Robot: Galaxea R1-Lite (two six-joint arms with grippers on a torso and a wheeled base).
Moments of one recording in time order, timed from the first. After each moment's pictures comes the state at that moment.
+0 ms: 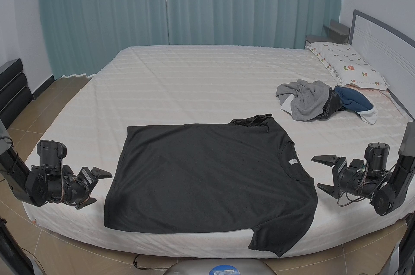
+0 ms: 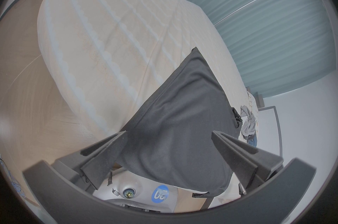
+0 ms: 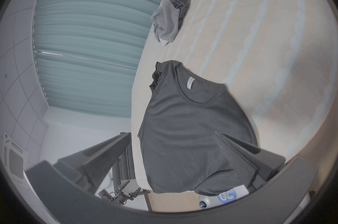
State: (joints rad) left arm 0.09 1.88 -0.47 -0.59 -0.31 -0.83; right arm 0.01 2.06 -0.32 -1.29 0.44 1.11
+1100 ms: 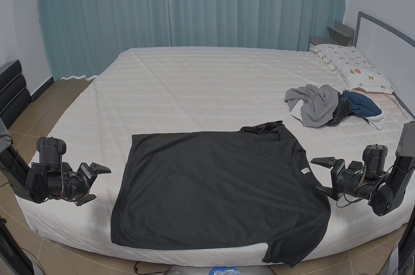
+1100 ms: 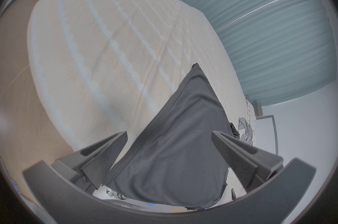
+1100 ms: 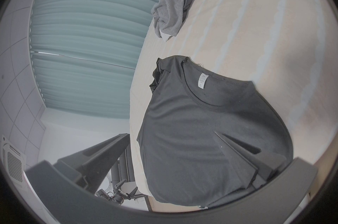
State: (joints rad) left arm 0.09 1.89 -0.50 -0.59 -0.30 -0.87; right arm 0.01 2.10 -0.32 -1.30 0.44 1.10
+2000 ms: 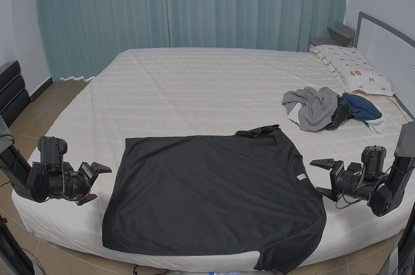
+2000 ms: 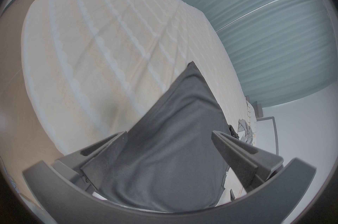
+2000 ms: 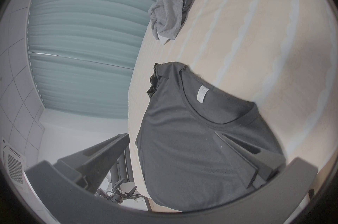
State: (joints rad) left arm 0.09 1.90 -0.51 -0.59 -0.30 -0.88; right arm 0.02 2.11 -0.32 -1.30 0.43 1.10
